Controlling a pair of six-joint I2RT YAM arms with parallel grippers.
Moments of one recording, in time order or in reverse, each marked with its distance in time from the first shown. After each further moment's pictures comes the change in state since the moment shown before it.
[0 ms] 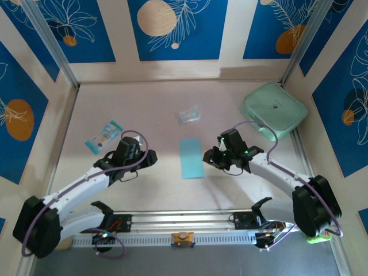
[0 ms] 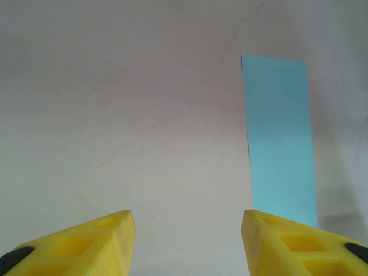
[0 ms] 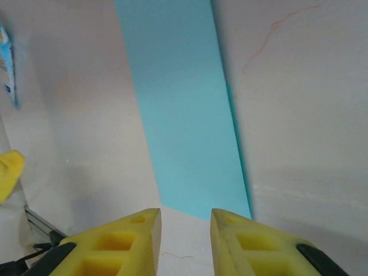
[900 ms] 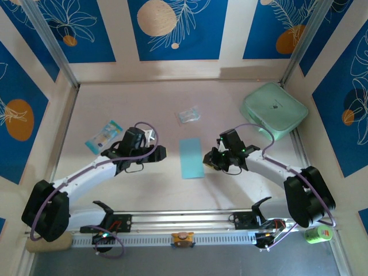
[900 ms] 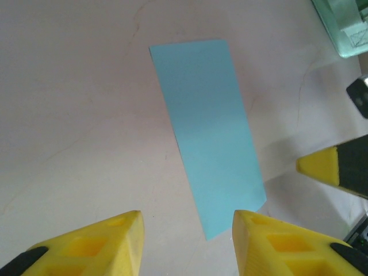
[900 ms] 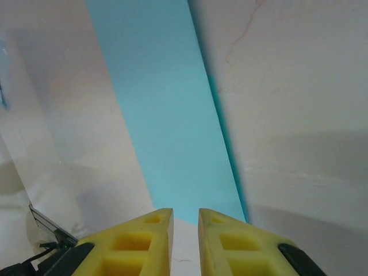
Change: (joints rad) left arm 0.000 0.121 0.118 0.041 0.197 0.172; right arm -0.006 0.100 0.016 0.020 -0.037 0.029
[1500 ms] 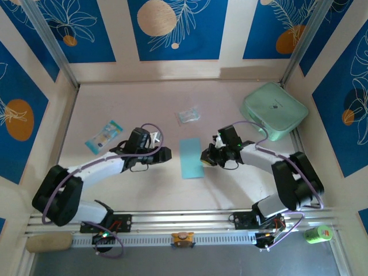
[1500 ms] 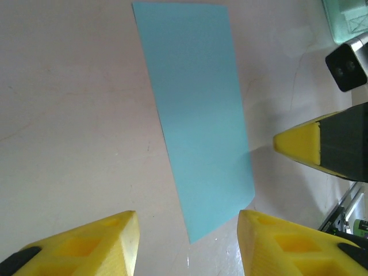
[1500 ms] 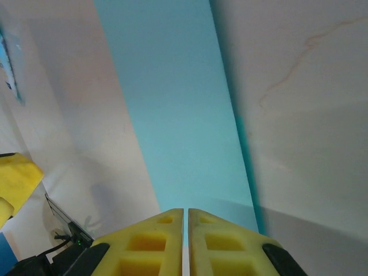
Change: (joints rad) left arm 0.000 0.171 -0.007 0.135 0.119 -0.098; right arm -0.030 0.190 0.047 0.134 -0.120 -0.037
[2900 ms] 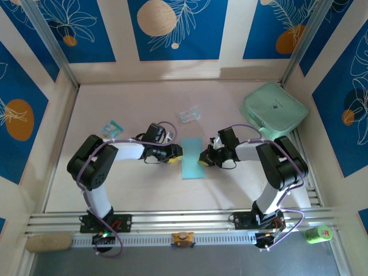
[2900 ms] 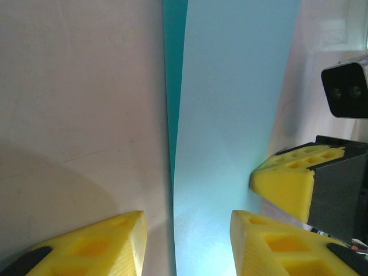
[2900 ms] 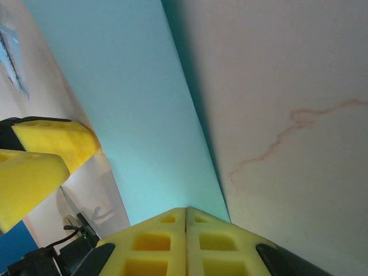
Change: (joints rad) left arm -0.029 0.418 0.202 0.103 0.130 -0.137; right arm -0.063 0.206 -0.022 0.200 -0.144 -0.037
